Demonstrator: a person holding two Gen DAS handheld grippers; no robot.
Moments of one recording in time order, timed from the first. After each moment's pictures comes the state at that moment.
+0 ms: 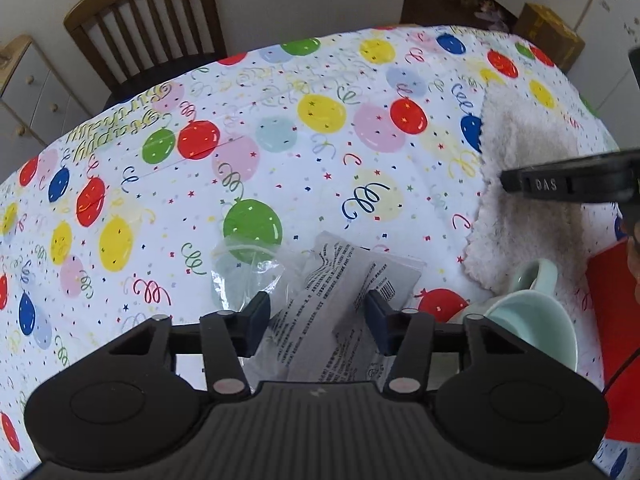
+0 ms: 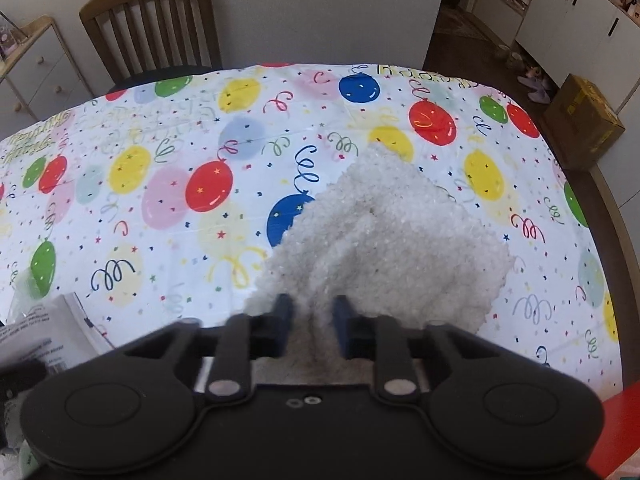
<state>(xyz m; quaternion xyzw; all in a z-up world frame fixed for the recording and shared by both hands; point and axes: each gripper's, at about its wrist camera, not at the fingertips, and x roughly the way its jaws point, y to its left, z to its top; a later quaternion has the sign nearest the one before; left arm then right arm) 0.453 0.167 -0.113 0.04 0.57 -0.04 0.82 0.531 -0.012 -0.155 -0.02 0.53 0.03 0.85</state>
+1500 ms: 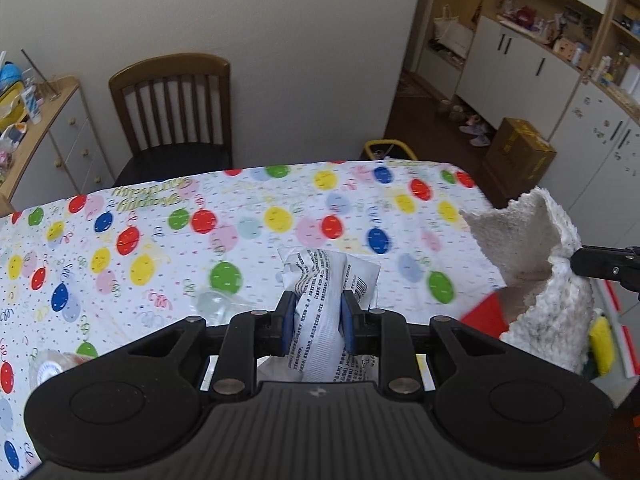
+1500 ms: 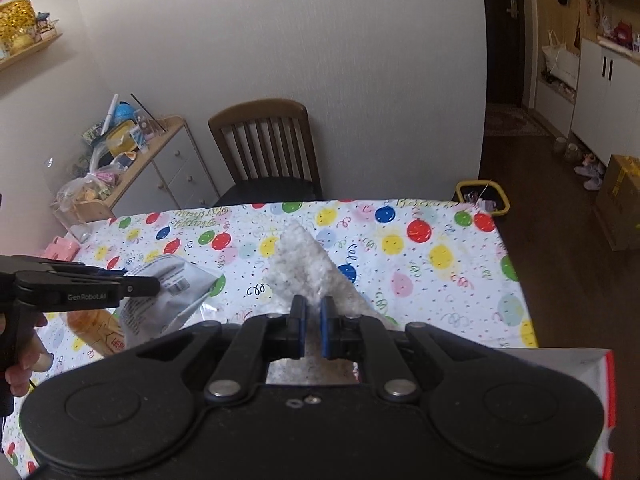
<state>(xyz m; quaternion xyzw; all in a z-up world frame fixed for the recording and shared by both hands) 0.350 0.124 0.028 -0.04 0.44 -0.03 0.90 0.359 -0.112 0.035 0.03 0.37 0.18 0.91</state>
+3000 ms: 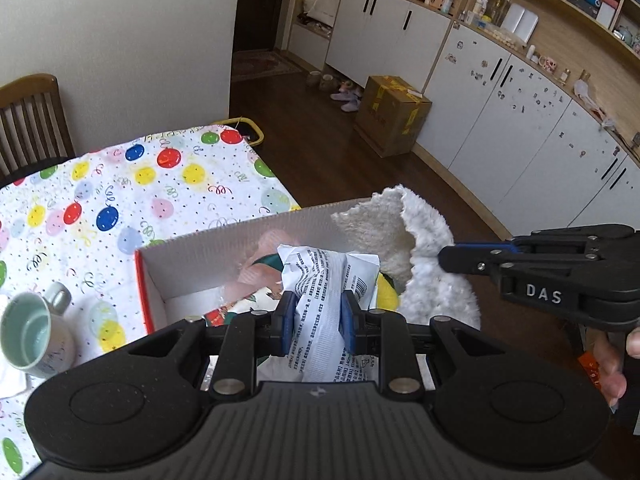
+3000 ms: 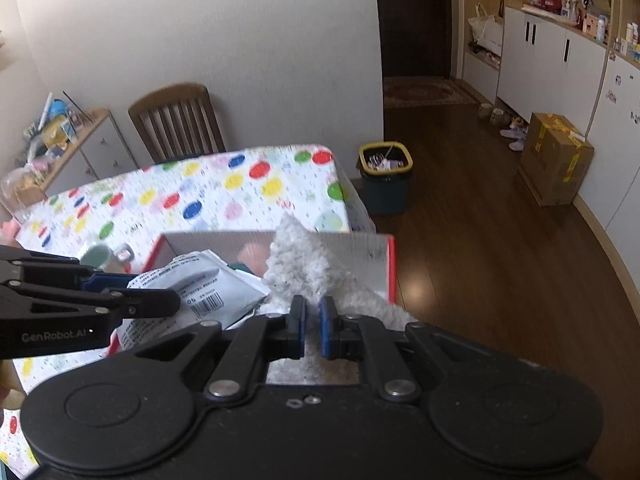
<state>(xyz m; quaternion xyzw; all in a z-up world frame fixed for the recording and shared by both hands) 0.305 -0.156 0.001 -0.01 0.44 -0.19 0.88 0.288 -0.318 -0.010 0.03 0.41 0.10 0.91</state>
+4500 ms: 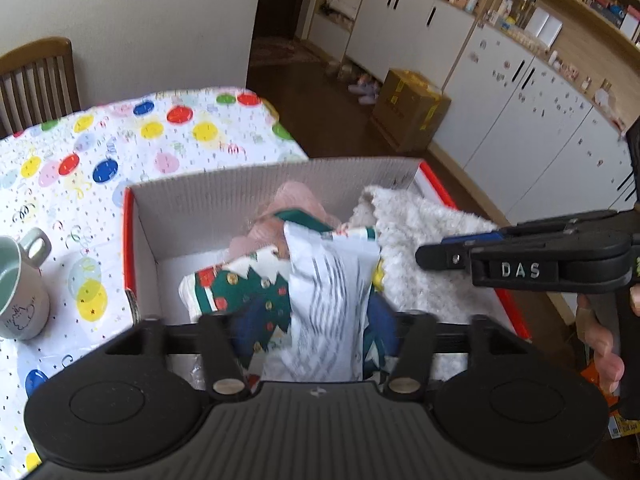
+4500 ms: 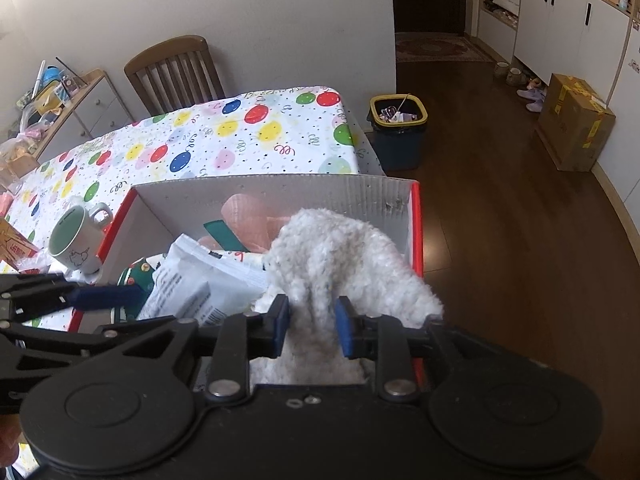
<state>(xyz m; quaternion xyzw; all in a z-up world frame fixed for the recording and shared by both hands) 0.303 -0.154 -0.053 -0.04 0.45 -0.16 0.87 0.318 -0.323 -0.057 0.02 0.47 0.13 0.87</state>
